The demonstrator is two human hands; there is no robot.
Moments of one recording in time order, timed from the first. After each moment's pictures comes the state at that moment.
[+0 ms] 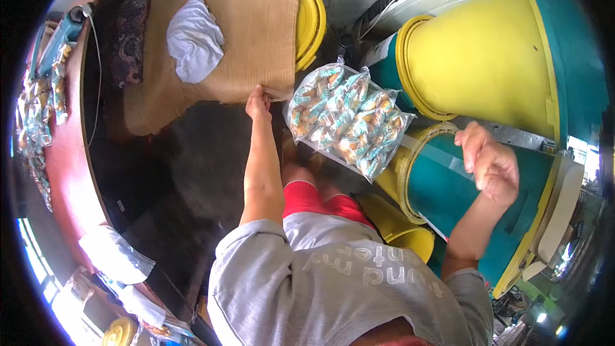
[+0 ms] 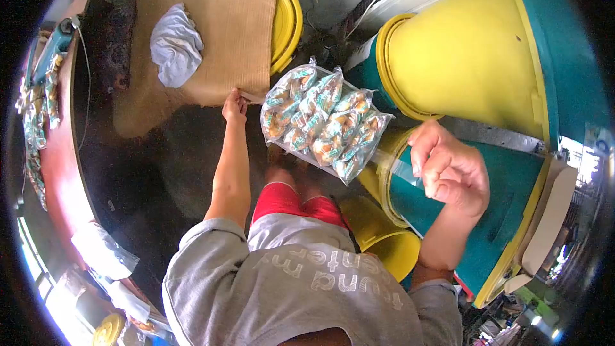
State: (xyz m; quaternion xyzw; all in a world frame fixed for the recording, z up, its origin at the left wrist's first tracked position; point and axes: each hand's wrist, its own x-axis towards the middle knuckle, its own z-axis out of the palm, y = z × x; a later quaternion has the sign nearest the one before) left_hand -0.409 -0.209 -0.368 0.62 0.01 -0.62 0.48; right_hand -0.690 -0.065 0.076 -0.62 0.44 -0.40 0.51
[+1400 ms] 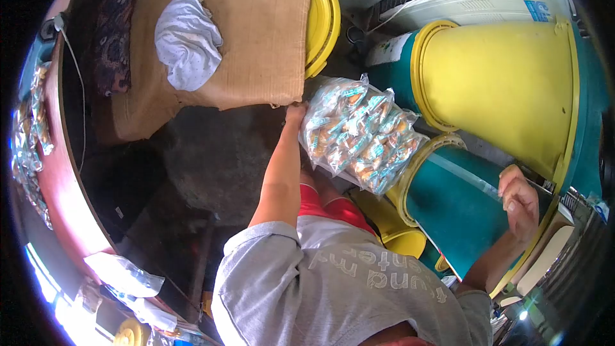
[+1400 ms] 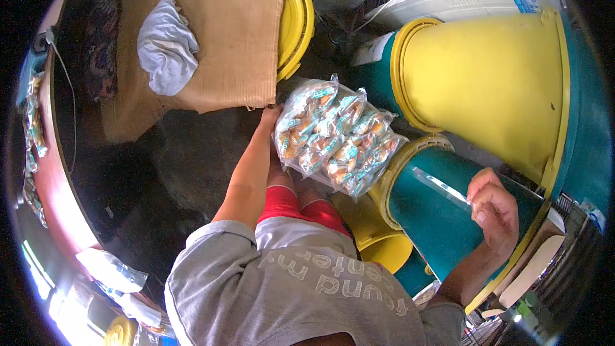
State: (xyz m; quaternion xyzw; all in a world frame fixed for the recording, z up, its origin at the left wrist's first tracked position) left_hand -0.473 -0.192 -0.475 0.69 -0.25 -0.65 0.19; right_hand -0.723 -0.119 0.087 -0.54 0.66 -0.24 0.46
